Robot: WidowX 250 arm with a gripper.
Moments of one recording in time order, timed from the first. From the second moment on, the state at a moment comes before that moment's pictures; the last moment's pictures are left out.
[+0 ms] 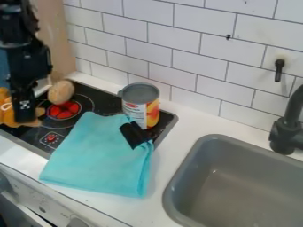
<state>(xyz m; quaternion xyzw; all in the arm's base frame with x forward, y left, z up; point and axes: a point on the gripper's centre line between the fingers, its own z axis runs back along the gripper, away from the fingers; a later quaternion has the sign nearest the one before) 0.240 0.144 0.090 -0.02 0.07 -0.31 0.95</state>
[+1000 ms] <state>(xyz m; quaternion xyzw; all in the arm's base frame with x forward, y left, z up) 0.232 0.143 0.035 -0.03 0.07 -0.31 0.95</state>
